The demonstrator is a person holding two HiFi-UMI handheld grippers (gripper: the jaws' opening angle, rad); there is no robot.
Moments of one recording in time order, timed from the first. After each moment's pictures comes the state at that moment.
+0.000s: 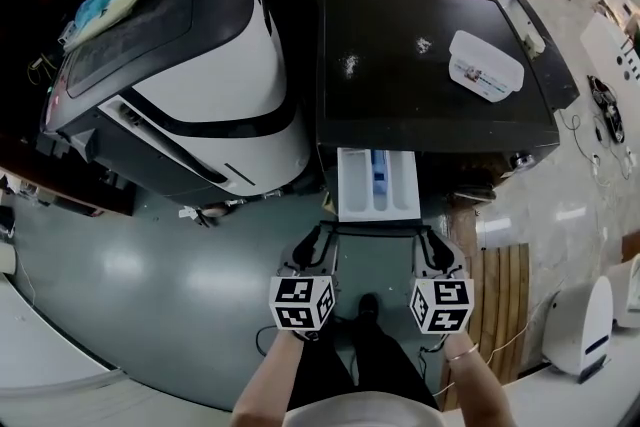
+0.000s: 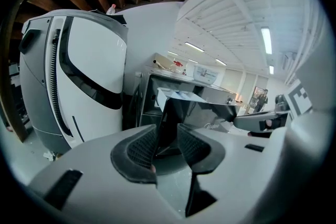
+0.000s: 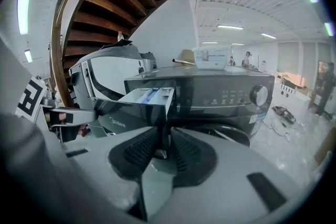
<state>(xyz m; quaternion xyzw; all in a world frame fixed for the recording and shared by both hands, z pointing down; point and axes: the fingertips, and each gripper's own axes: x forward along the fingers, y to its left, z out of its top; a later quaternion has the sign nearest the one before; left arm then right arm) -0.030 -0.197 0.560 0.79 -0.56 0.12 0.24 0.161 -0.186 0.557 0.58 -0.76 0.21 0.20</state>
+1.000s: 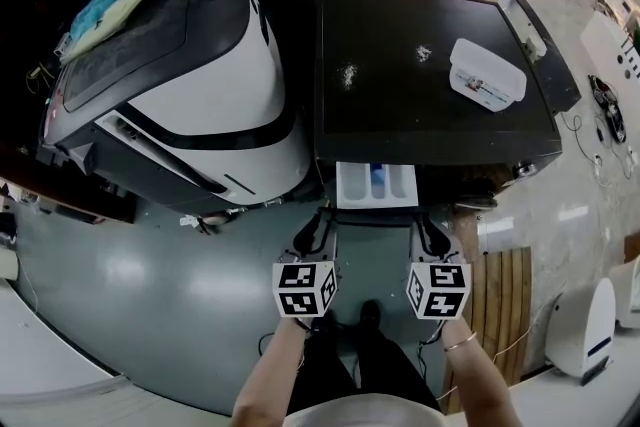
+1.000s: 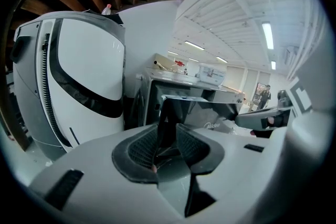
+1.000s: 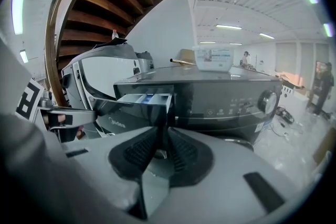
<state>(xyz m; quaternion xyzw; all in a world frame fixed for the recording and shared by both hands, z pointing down) -0.031 -0.249 0.556 0.78 -0.56 0.14 0.22 0.157 -0.237 0.555 0.59 -0.75 0.21 0.20</state>
